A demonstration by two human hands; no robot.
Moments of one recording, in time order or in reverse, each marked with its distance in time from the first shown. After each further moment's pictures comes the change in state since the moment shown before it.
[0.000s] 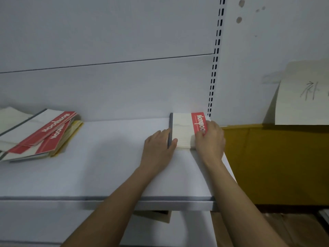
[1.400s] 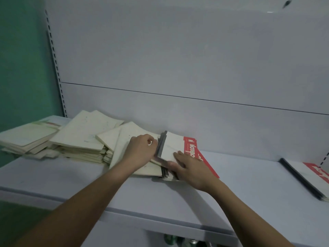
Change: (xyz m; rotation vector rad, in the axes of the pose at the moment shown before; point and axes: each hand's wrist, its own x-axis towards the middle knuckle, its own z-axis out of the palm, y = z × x) left_hand -0.034 -0.437 -0.336 -0.194 0.154 -0.233; right_hand -0.210 -0.416 0.223 -0.239 -0.695 -0.632
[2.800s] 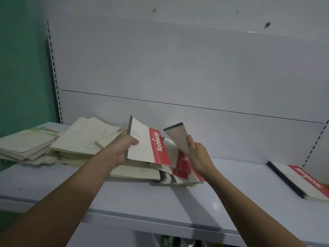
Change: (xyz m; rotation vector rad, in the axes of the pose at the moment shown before) left_hand 0.006 -0.001 -0.059 -0.883 -0.231 -0.418; right_hand 0.012 -0.010 -0.030 0.496 0.365 0.207
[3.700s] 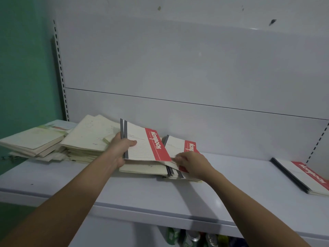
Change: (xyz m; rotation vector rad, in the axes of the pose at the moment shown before) left_hand -0.005 -0.018 -0.026 -0.135 0.109 0.031; right_hand -0.003 0.016 0.024 -0.558 -0.261 -0.105
